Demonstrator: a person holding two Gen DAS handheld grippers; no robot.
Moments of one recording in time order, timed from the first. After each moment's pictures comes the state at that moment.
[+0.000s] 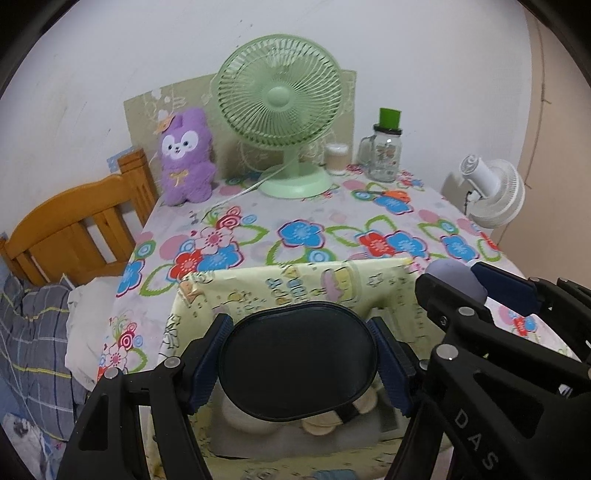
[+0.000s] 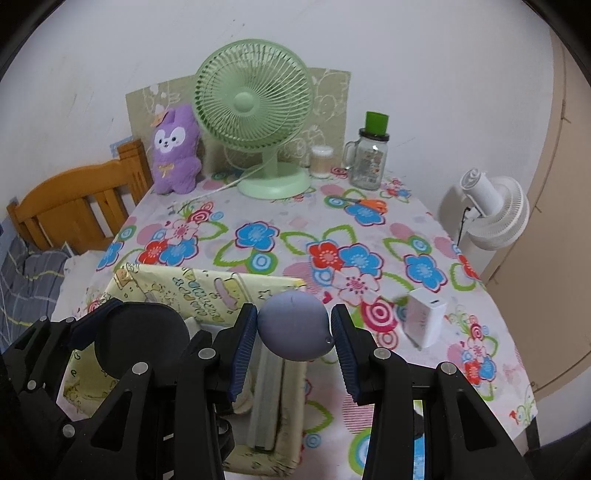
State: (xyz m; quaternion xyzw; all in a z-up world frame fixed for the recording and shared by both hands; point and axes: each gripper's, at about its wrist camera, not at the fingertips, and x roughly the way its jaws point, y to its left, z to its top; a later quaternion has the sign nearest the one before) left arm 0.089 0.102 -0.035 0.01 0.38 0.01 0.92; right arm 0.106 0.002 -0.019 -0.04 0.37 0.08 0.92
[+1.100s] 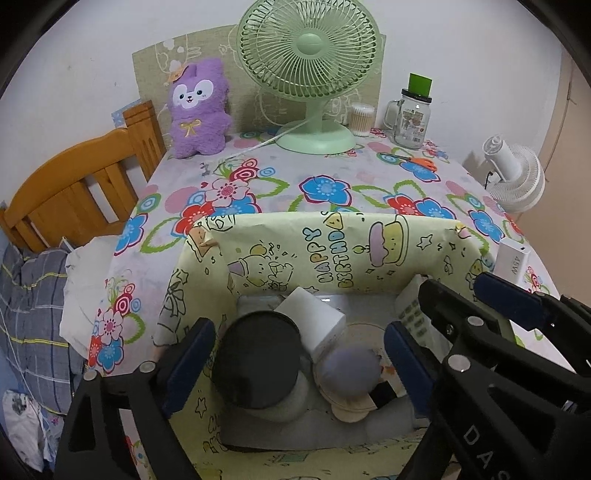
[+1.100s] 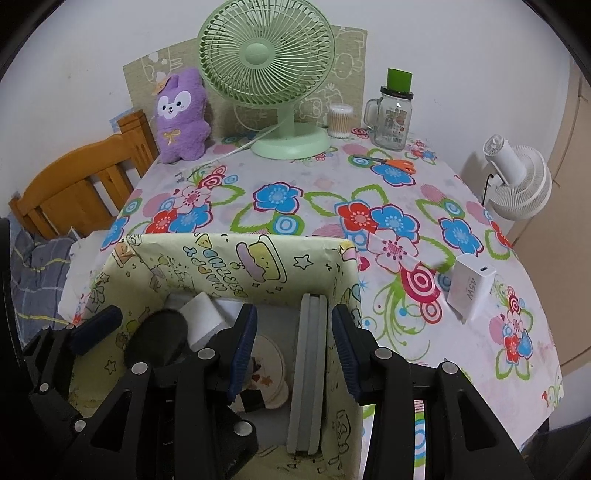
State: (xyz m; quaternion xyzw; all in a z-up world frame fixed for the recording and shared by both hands) left arm 0.100 0.122 -0.064 -0.02 0.44 0.03 0.90; right arm 0.122 0.024 -0.051 -0.02 0.44 0.09 0.89
